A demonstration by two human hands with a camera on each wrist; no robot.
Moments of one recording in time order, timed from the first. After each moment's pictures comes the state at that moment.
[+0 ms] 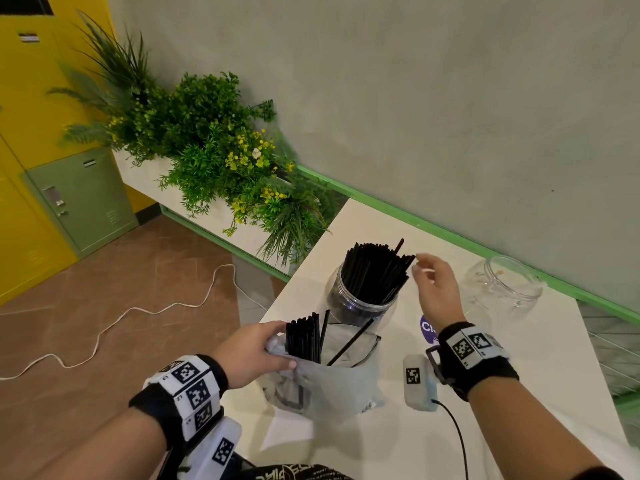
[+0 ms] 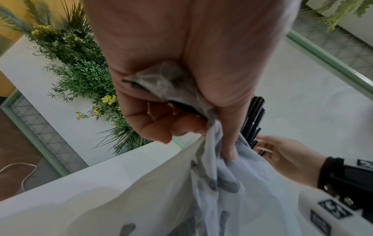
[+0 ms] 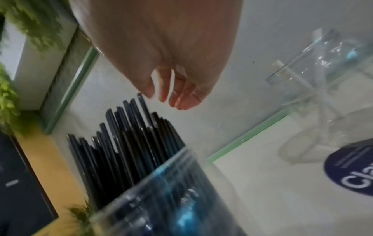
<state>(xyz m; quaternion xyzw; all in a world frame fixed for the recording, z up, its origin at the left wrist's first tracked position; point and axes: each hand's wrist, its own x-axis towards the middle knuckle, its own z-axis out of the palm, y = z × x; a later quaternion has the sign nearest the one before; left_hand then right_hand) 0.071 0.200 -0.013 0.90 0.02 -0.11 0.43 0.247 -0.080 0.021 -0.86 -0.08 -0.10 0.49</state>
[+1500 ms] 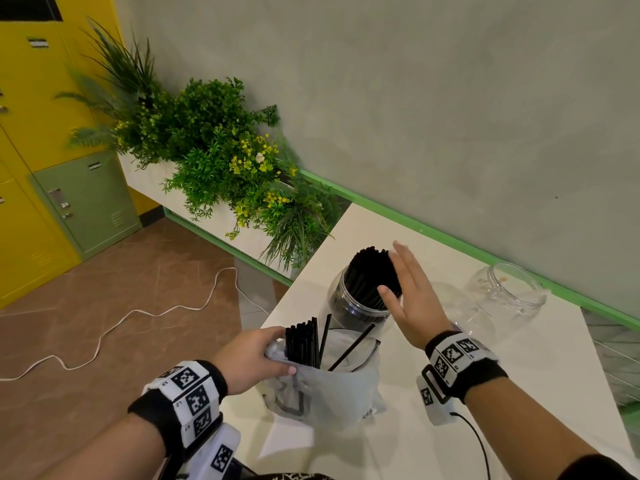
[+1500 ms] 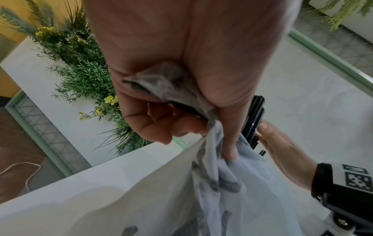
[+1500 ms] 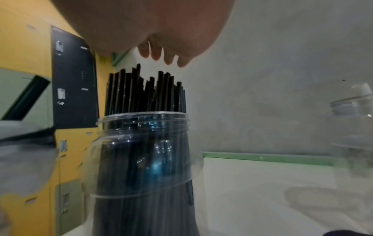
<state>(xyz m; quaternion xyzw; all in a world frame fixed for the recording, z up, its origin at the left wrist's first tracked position) 0.068 0.197 -0.003 0.90 0.02 -0.12 0.41 0.233 -0.066 0.019 -0.90 -0.35 -0.11 0.22</state>
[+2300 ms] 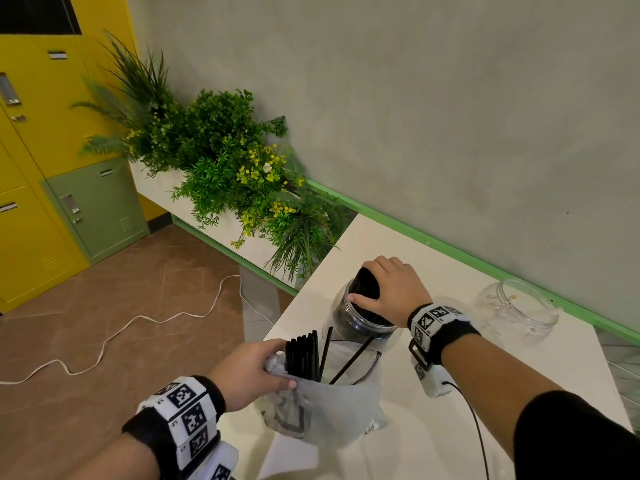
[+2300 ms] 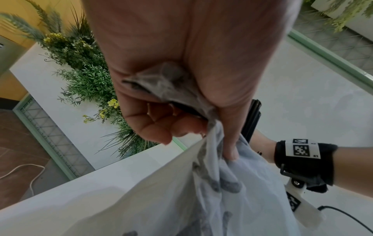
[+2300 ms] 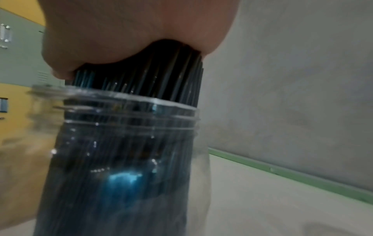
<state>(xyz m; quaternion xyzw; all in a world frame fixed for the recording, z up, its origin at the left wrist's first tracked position) 0.068 0.204 -0.007 0.89 0.03 -0.11 0.44 0.281 -0.021 0.033 -0.92 -0.38 -0.08 -0.01</state>
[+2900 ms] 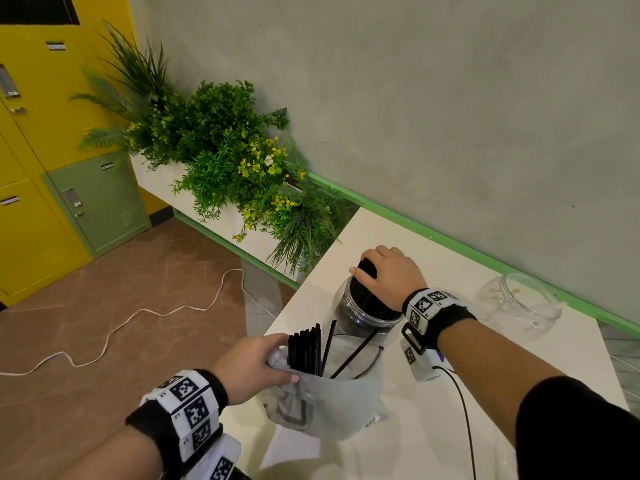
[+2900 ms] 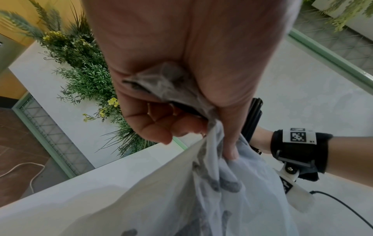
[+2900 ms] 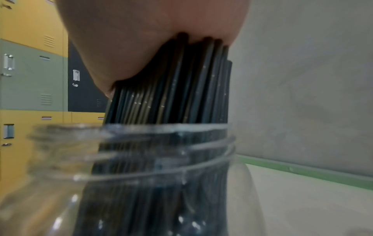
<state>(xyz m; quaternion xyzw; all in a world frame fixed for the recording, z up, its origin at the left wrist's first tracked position) 0.070 0.204 -0.011 0.90 0.03 -0.11 0.42 0.284 -0.005 0.038 -0.95 -0.32 -0.04 0.01</state>
